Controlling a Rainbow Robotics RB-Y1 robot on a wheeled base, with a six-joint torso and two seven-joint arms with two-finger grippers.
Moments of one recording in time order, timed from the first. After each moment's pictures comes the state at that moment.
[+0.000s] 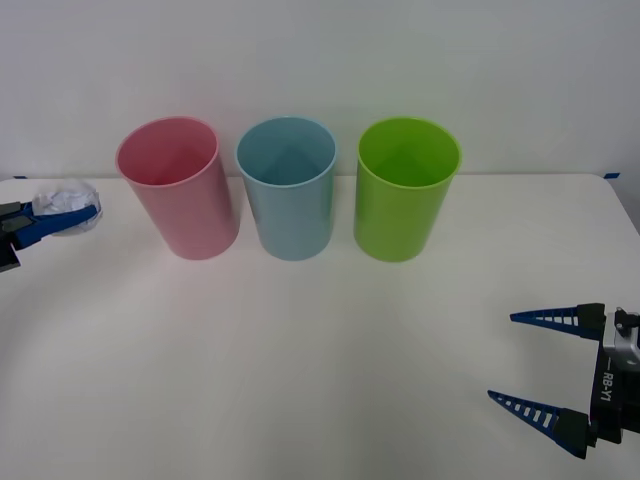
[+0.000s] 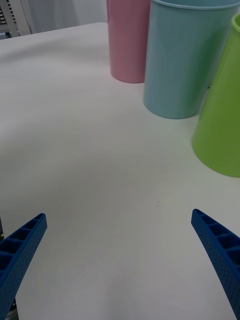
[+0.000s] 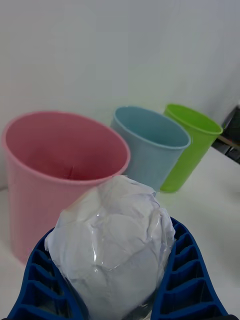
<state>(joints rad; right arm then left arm) 0.25 -0.40 -0.46 -1.99 1.56 -1.48 -0.21 -0.16 0.89 0.20 -1.30 -0.89 -1.16 0.34</state>
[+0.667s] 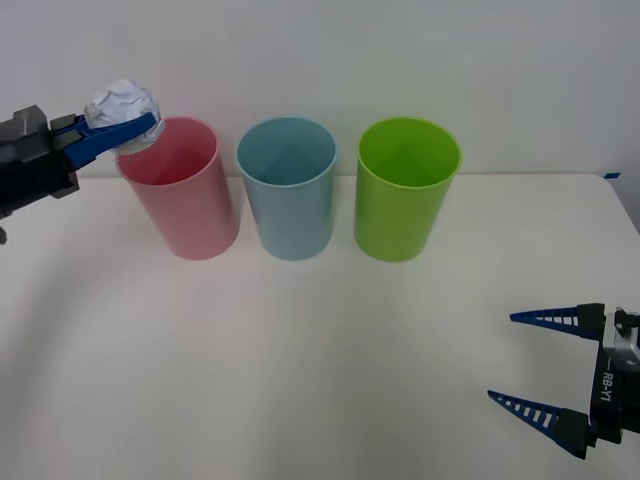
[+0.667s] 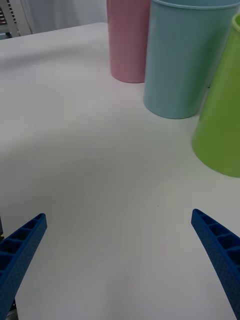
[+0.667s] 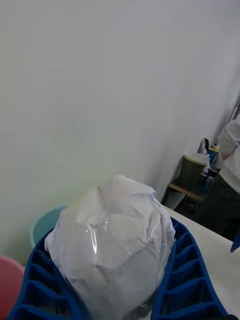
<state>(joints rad) 0.25 -0.40 -0.46 -1.99 1.56 -1.48 -0.21 -0.30 0.89 0.02 -1.58 -0.70 -0.92 0.38</state>
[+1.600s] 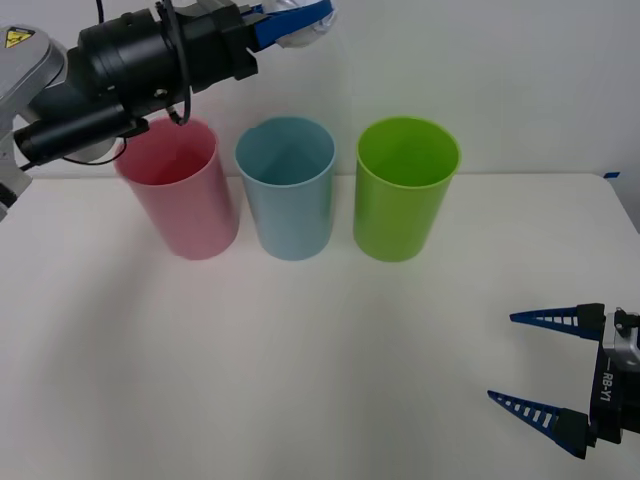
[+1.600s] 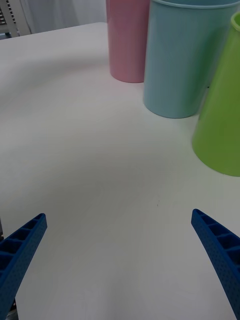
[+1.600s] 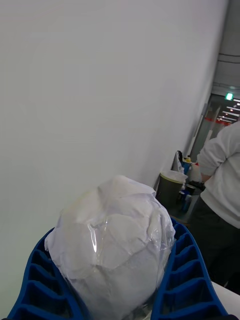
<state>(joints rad) 0.25 -0.40 -0.46 -1.99 1.56 -1.48 -0.21 -0.93 0.71 -0.45 -1.29 -0.68 -0.69 0.39</state>
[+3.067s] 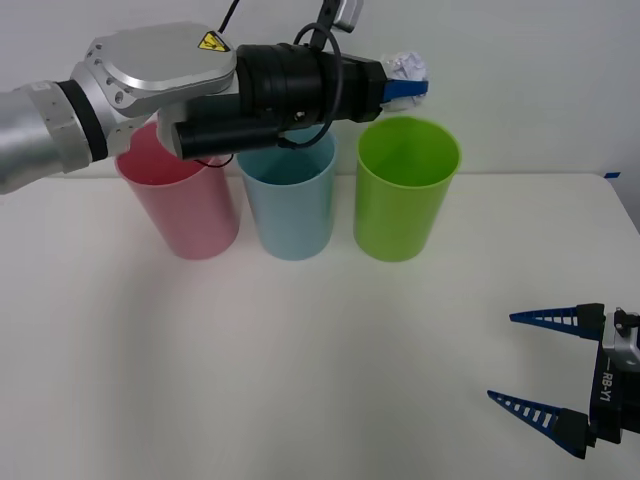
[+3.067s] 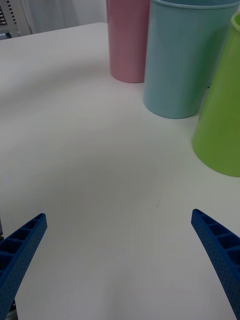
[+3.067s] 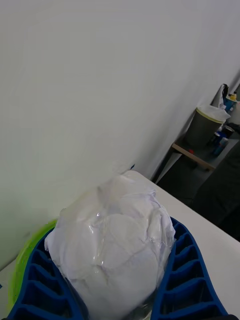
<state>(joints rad) 0.25 -0.40 -0.46 -1.99 1.56 -1.48 -0.21 -1.40 0.70 -1.28 -1.23 -0.46 -0.20 0.63</state>
